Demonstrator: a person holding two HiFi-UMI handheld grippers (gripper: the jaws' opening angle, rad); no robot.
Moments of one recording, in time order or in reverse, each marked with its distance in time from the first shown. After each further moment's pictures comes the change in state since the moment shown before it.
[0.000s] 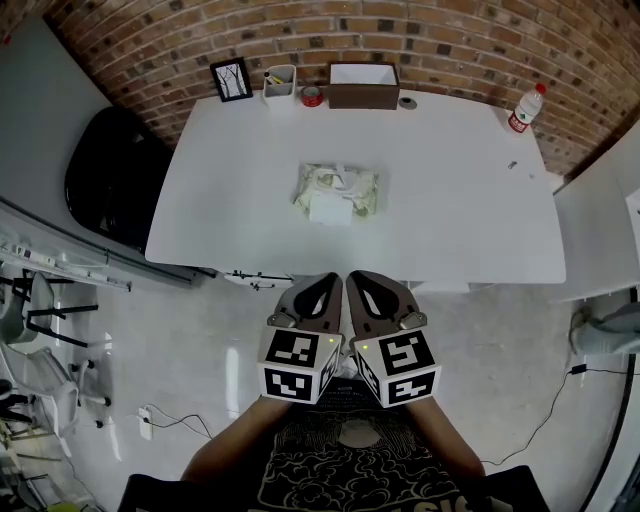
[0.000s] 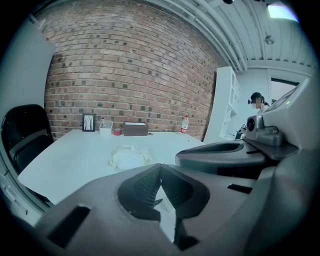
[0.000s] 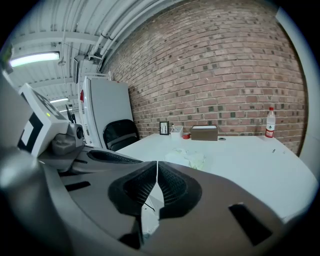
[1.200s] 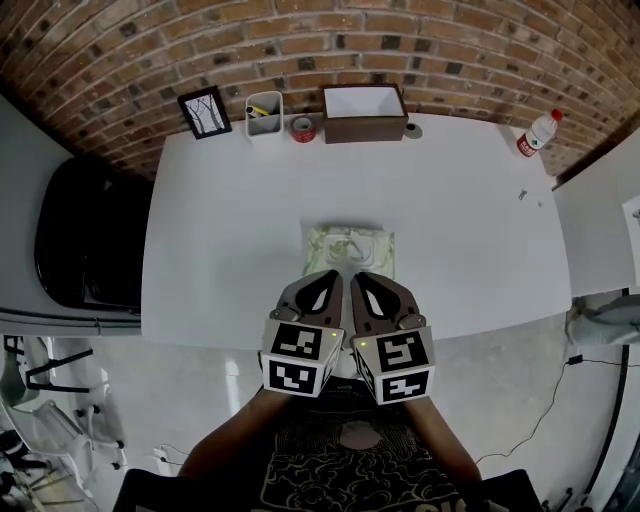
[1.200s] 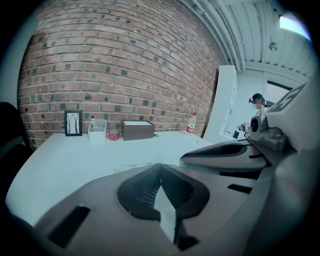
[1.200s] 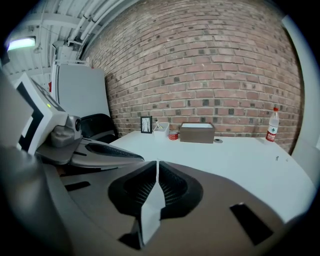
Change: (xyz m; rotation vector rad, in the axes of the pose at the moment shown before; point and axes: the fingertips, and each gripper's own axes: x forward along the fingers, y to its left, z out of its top) left arm 0.122 0.115 0.060 0.043 0.065 -0.132; right arm 0.151 -0.062 0.046 0.041 0.086 -0.182
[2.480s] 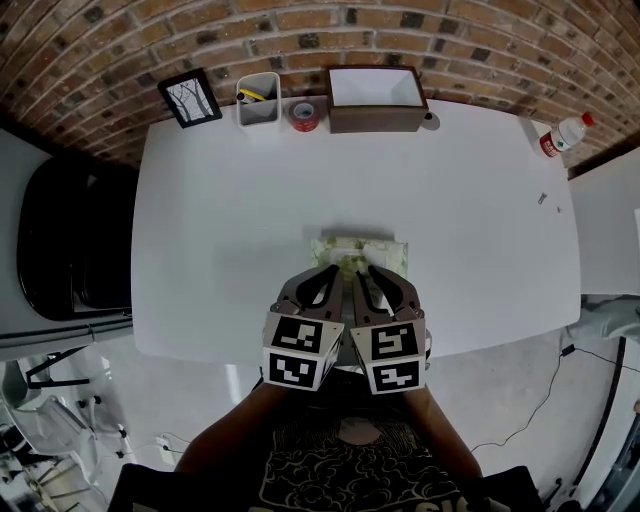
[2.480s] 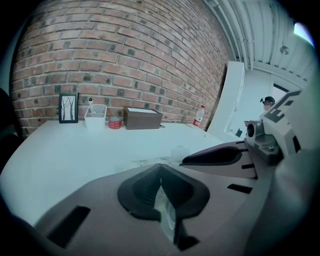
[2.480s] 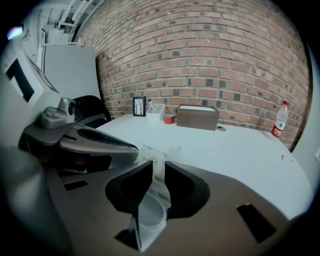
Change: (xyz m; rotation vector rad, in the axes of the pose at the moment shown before) left arm 0.063 0.044 -0.021 -0.056 0.094 -0.024; right arm 0.078 -0.031 -0.033 -0.019 0.174 -0.046
